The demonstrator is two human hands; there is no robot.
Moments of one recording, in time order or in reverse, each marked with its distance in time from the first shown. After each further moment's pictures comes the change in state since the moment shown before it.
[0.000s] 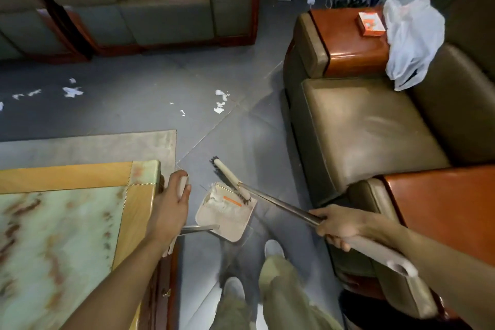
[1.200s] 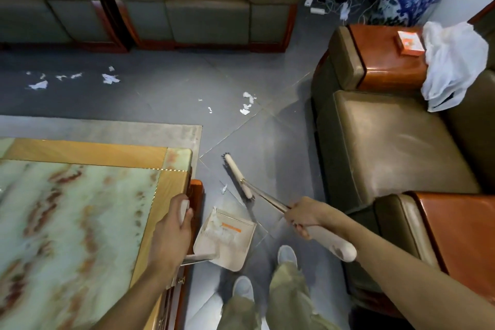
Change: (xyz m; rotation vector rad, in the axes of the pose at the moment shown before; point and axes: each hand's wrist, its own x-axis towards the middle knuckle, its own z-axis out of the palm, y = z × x) left_hand -0.075 -0.072 -0.044 -0.032 0.087 -0.126; right_hand 0.020 -0.118 0.086 -0.116 0.104 -0.035
